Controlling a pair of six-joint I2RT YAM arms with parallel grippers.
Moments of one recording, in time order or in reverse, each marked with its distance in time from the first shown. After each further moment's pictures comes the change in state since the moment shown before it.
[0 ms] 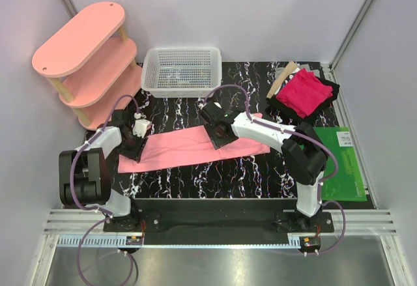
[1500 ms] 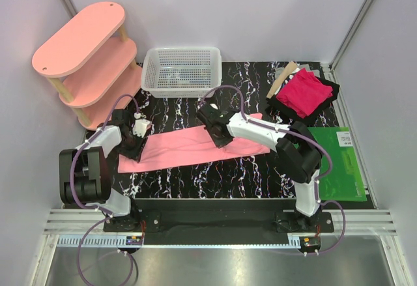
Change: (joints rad) left arm 0.002 0.013 0.011 -0.010 0.000 -0.003; right arm 0.022 0.048 0.035 -0.027 0.043 -0.024
